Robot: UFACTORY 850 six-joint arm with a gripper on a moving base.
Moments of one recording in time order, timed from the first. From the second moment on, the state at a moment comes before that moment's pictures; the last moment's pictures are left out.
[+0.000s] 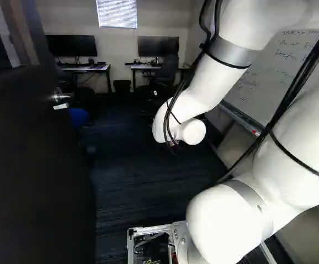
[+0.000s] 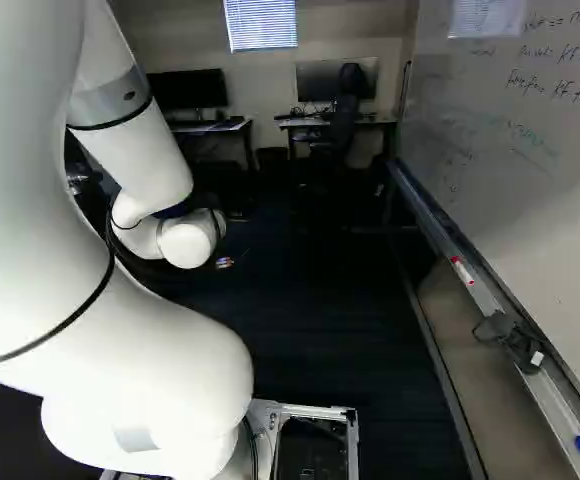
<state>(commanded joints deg) 13.2 7.8 -15.5 0.1 50.3 0.0</state>
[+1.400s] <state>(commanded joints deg) 13.2 7.8 -15.5 0.1 50.3 0.0</state>
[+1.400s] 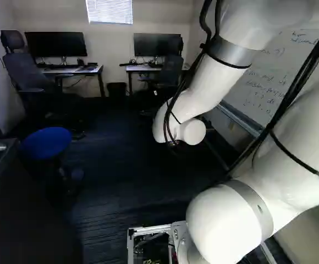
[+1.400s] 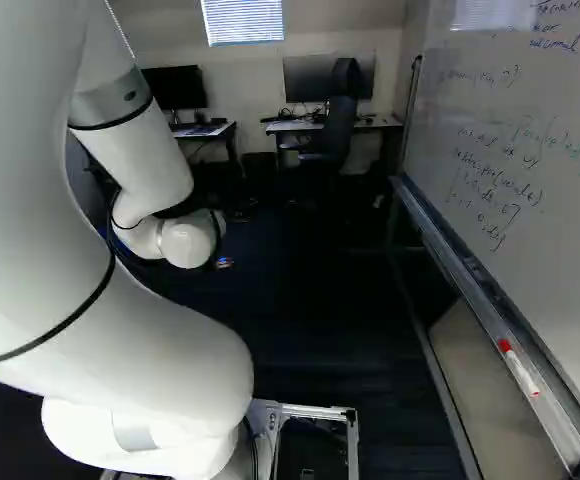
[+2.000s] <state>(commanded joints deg) 13.2 7.8 -15.5 0.1 50.3 0.0</state>
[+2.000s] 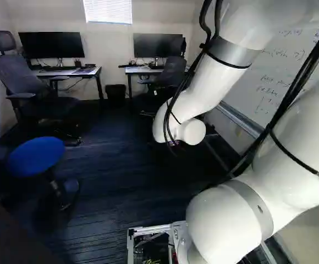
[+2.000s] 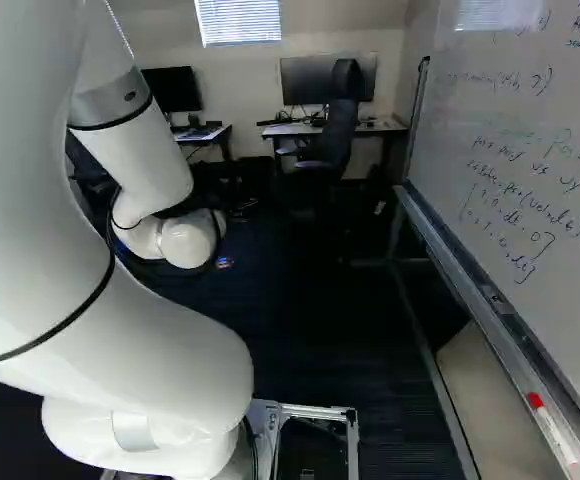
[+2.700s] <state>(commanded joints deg) 13.2 7.9 -15.5 0.1 50.3 0.0</state>
